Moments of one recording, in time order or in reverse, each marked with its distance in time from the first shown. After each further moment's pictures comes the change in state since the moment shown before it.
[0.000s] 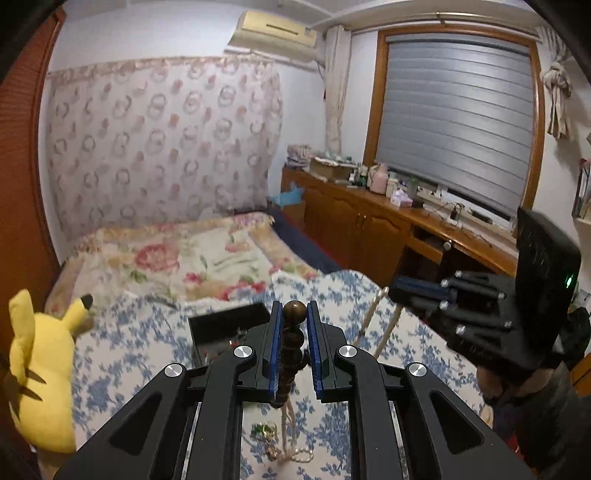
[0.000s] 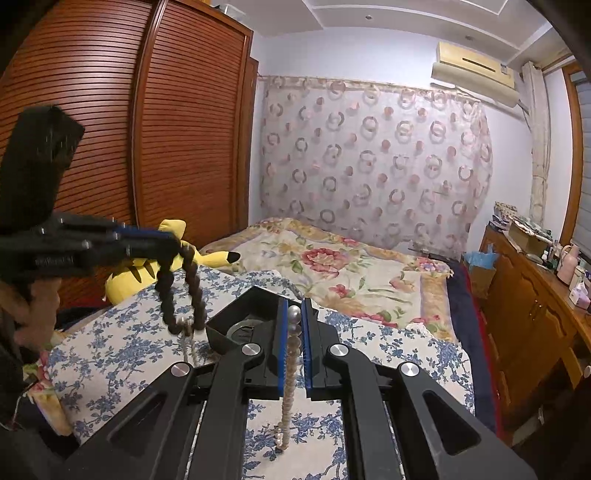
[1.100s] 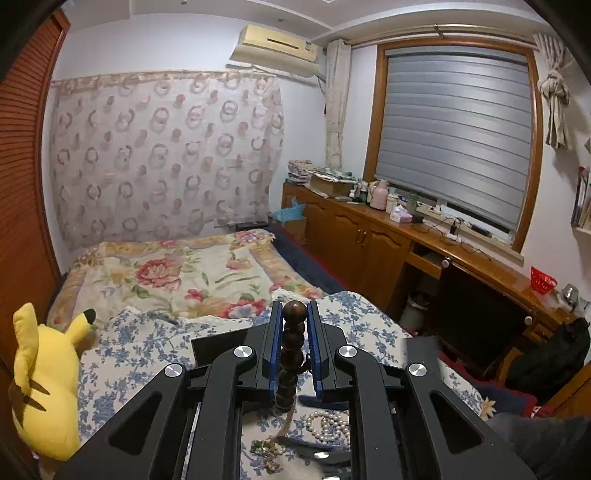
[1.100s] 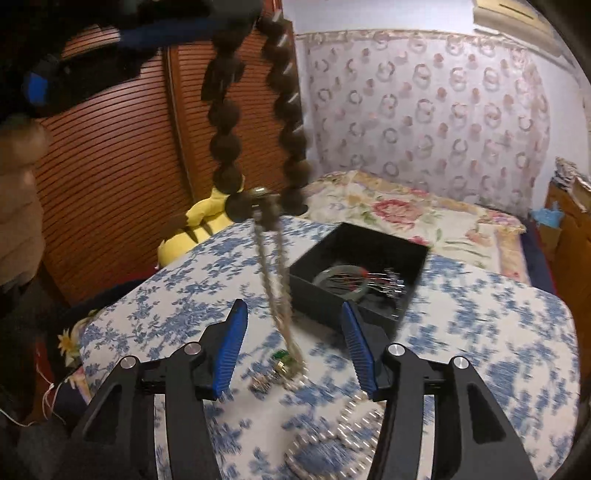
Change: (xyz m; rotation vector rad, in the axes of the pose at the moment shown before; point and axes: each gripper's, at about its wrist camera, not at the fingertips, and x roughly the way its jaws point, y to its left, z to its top) left arm -0.012 0.000 0.017 -0.006 -0.051 0.003; right arm 0.095 0.066 -0.050 0.055 0.174 0.265
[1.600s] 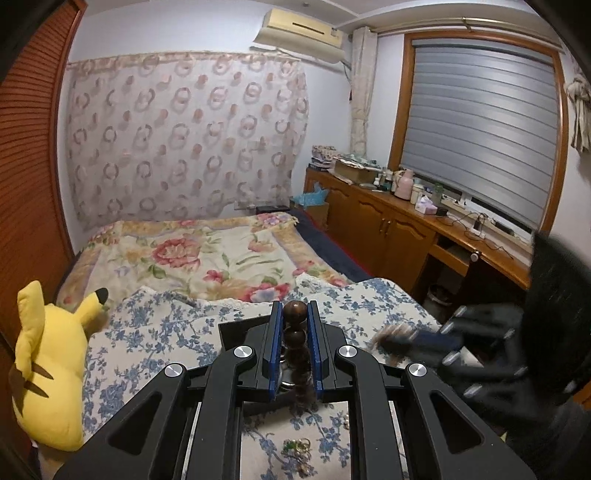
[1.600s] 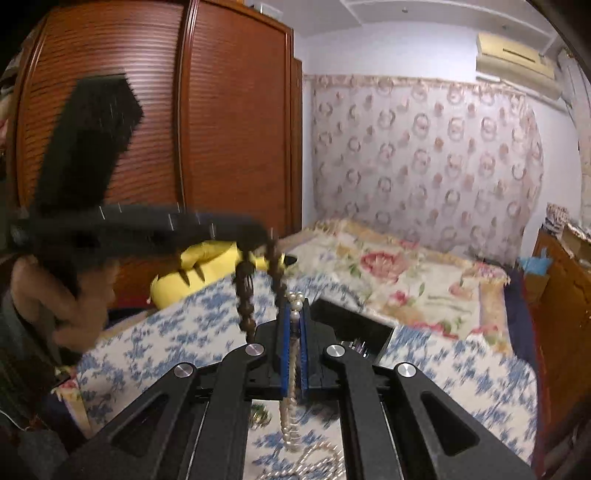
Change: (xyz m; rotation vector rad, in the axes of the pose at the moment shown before) left arm 0.041 0.043 -0.016 -0.047 0.061 0.075; right arm -0.070 -0.014 0.062 -0.096 -0.203 -0.061
